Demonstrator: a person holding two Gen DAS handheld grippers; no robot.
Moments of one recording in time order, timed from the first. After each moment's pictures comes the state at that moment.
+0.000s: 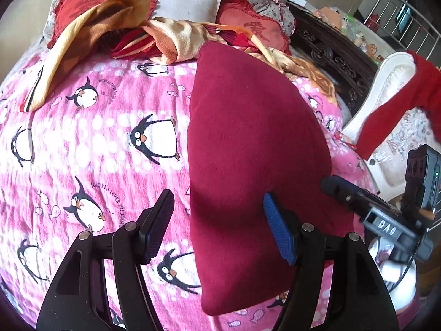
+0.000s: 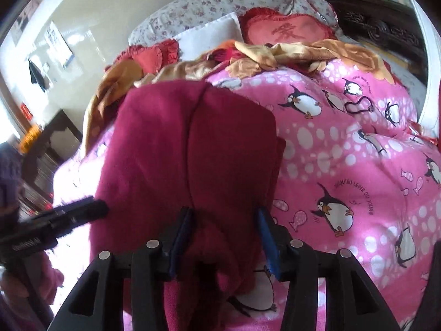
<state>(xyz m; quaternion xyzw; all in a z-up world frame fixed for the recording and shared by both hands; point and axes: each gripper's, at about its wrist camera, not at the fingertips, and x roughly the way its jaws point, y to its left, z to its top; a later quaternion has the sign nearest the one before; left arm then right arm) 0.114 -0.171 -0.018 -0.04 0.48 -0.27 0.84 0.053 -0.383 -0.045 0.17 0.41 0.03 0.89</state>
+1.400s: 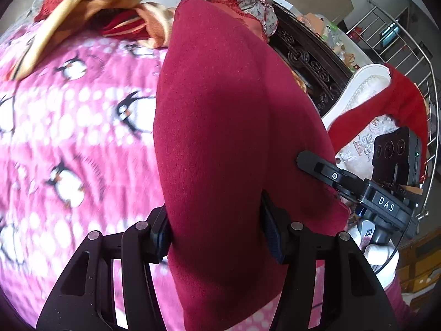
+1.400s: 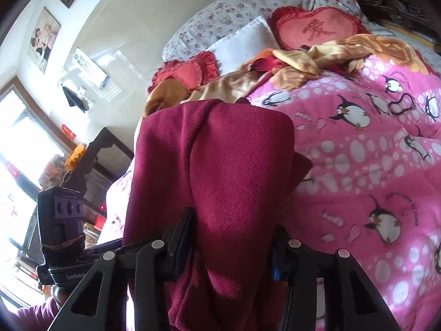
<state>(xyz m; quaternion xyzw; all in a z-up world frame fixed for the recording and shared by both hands) 0.093 -0.139 -0.014 -0.11 0.50 -0.33 0.79 0.063 -0.369 -0.022 0.25 0.38 0.14 0.88</state>
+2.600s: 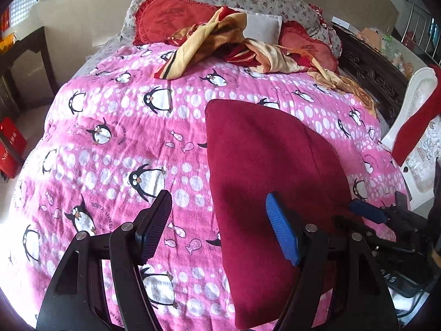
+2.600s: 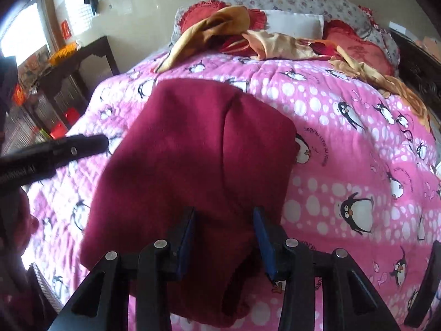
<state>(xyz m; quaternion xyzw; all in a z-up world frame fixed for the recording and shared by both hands) 0.015 -0.037 0.008 -0.03 0.44 -0.12 0.89 -0.011 -0.224 -0.042 0.01 0.46 0.11 0.88</state>
